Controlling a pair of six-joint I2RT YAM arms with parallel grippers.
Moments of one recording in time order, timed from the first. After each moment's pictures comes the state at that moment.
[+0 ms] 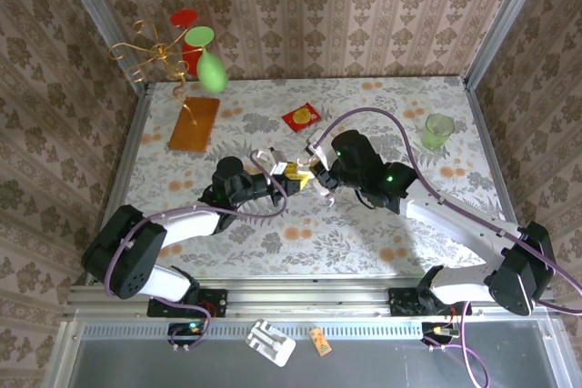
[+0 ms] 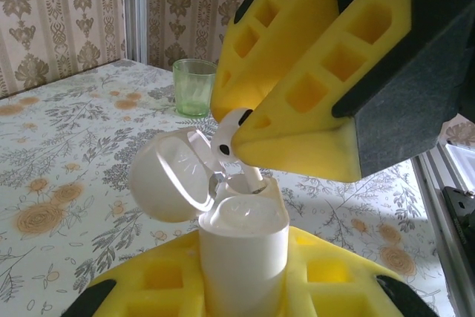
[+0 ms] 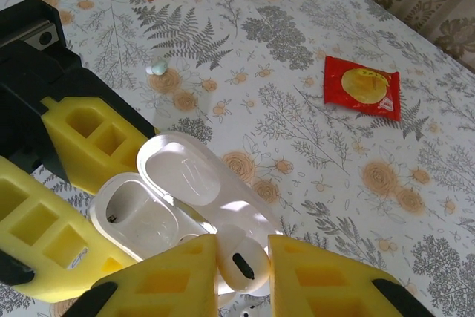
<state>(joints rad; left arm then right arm) -0.65 1.42 0.52 0.83 0.68 -0.10 0.74 1.29 1.06 -0.39 0.09 -0.14</state>
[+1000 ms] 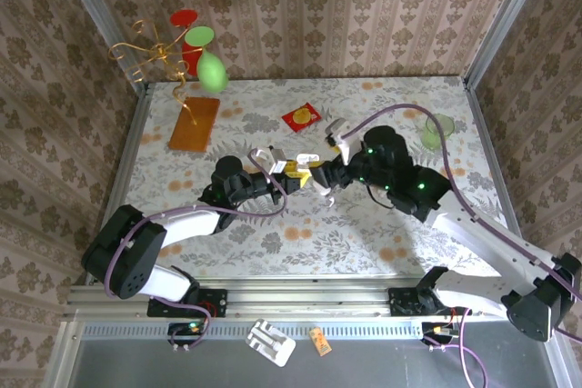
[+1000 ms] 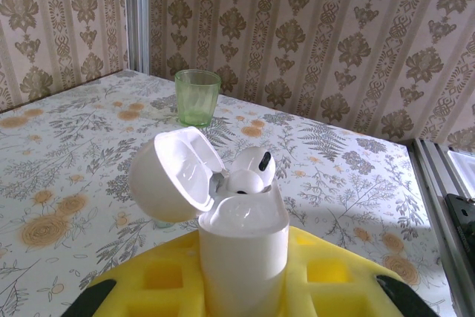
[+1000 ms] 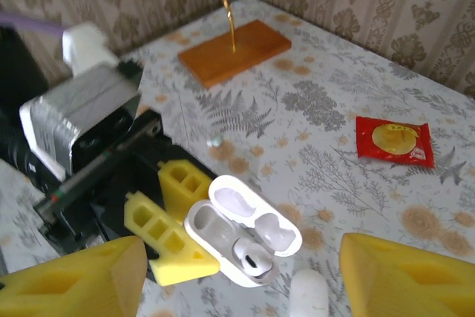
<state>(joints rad) -0.65 1.42 0.53 0.85 0.68 -0.10 0.64 1.10 1.03 -0.33 -0.14 0.00</state>
